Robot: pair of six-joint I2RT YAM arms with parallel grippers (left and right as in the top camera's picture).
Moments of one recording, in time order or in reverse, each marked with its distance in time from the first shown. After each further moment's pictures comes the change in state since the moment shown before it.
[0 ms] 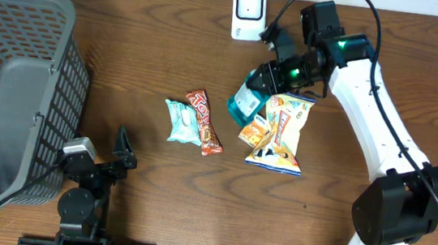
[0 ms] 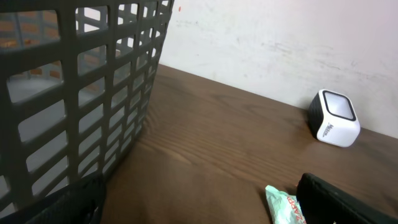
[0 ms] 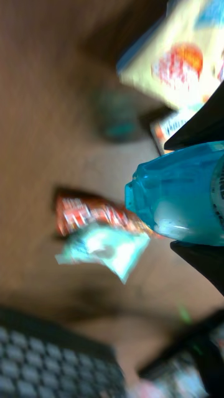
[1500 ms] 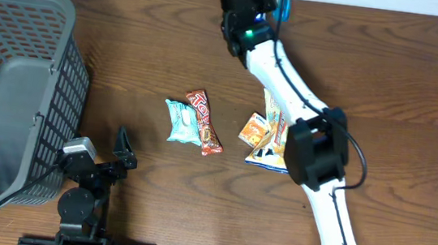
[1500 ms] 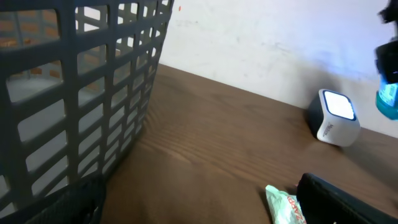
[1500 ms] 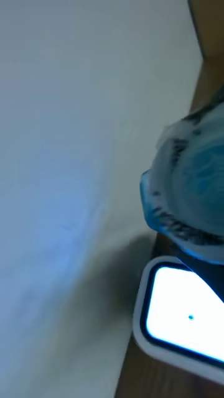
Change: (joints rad) left arm 0.000 0.001 0.000 0.000 0.000 0.000; right arm 0.221 0.606 0.553 0.852 1.346 -0.313
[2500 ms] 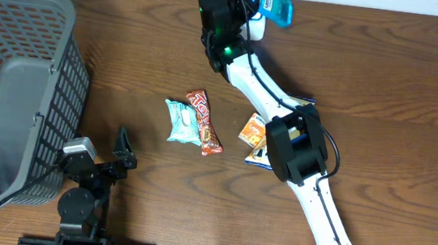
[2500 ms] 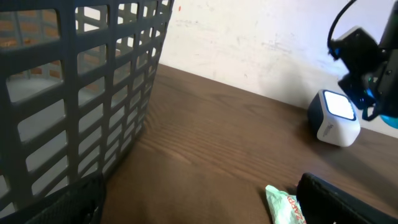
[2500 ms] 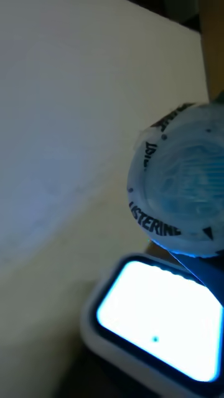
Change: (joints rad) left arm 0.000 0.000 0.000 0.000 0.000 0.000; right arm 0.050 0.150 0.019 0.229 0.176 -0.438
